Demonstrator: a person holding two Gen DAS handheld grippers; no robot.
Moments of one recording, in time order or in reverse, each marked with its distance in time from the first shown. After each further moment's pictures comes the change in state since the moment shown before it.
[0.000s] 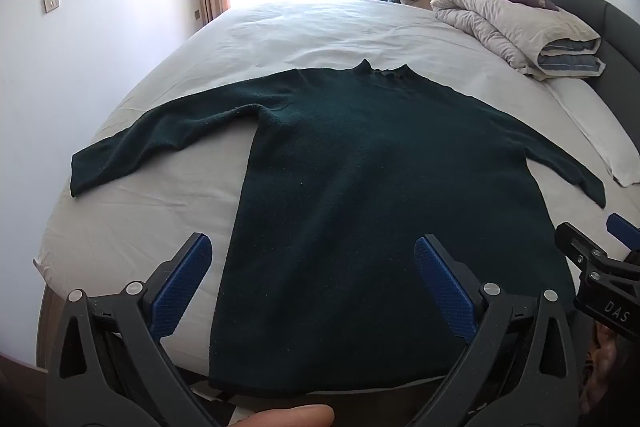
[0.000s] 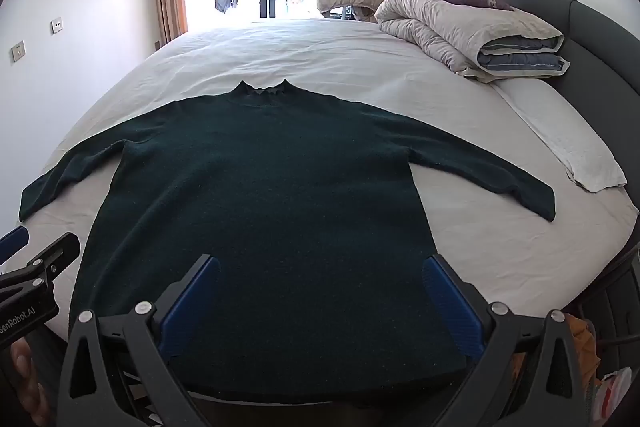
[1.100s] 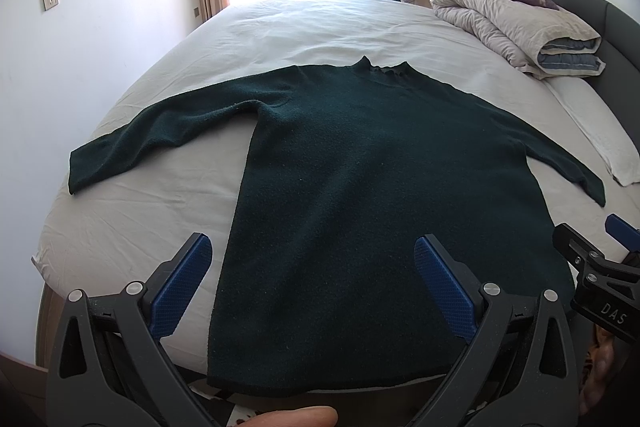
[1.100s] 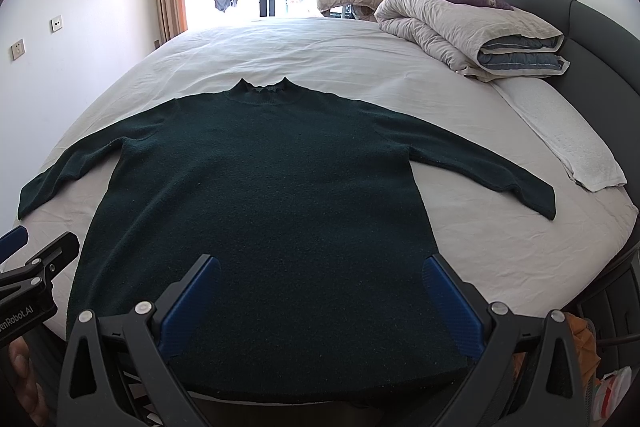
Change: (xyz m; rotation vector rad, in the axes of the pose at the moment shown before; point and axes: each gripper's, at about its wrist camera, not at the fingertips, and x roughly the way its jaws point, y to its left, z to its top) left arm 0.002 0.000 0.001 -0.003 0.005 -0.001; right arm -0.001 0.001 -0.005 -0.003 0.003 -0.002
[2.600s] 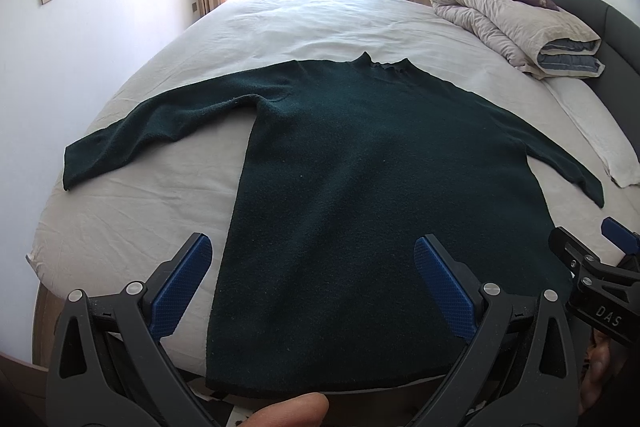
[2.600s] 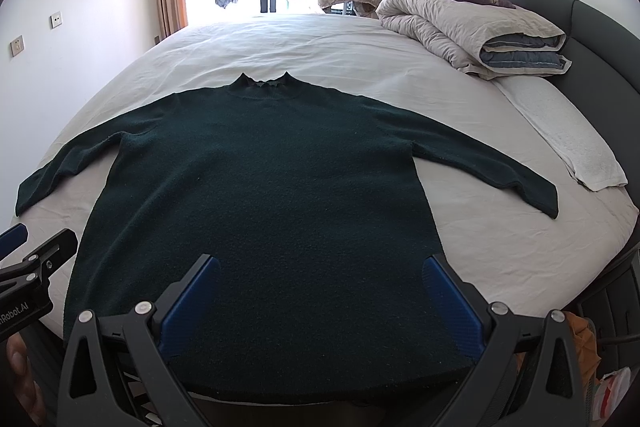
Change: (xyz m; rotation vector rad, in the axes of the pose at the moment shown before) left arm 0.014 0.004 -0.010 -0.009 0.010 -0.010; right arm 0.009 0.002 -0.005 -0.011 0.013 -0.002
